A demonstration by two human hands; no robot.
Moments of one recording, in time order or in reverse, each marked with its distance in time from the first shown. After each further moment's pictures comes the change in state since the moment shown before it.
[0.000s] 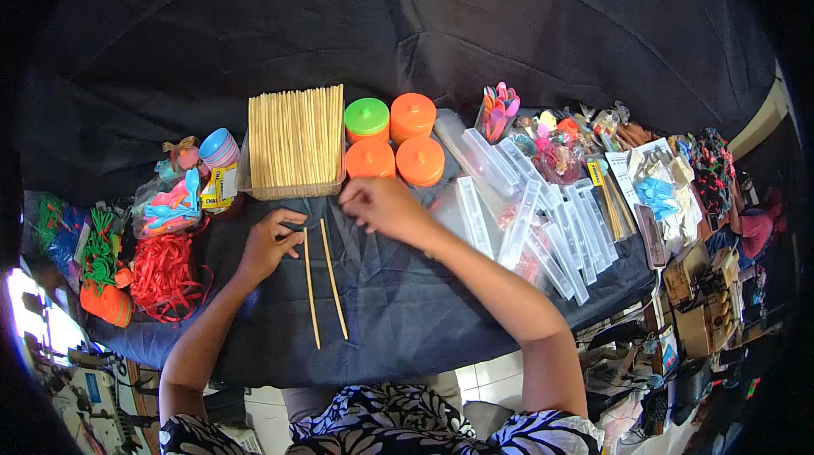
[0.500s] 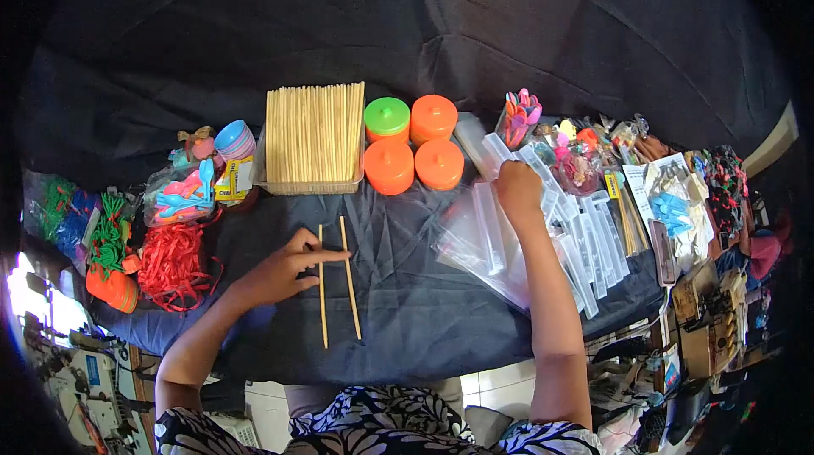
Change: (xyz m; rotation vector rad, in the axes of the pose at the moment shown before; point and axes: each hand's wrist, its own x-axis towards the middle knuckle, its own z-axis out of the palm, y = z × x) left_hand -0.035 0.037 -0.003 0.476 -0.430 0.288; right_hand -0.040 0.086 -0.136 -1.320 0.559 0.202
